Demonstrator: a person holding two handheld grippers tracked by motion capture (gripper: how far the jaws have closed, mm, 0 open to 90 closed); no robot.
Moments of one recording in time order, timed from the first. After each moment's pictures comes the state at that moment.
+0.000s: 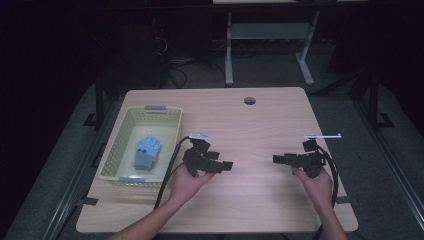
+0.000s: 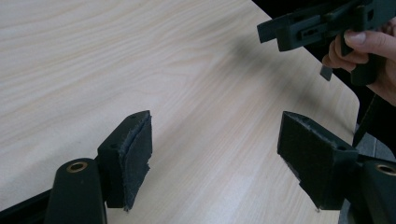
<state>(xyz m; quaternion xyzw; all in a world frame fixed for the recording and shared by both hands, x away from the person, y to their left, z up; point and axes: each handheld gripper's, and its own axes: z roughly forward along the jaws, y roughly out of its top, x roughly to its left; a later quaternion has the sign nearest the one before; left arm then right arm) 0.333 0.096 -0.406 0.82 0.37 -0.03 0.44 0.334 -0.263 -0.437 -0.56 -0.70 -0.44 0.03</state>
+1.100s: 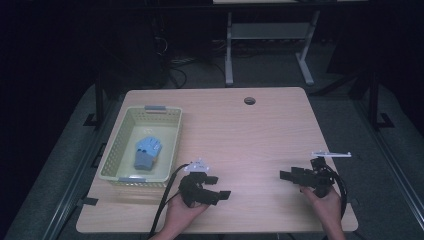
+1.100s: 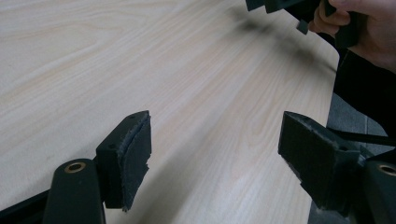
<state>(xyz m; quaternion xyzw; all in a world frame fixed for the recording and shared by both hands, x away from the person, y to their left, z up) 0.269 0.110 -0.443 0.82 0.33 -0.04 0.46 0.289 -0.276 -0.455 -0.55 -0.71 -0.45 0.01</state>
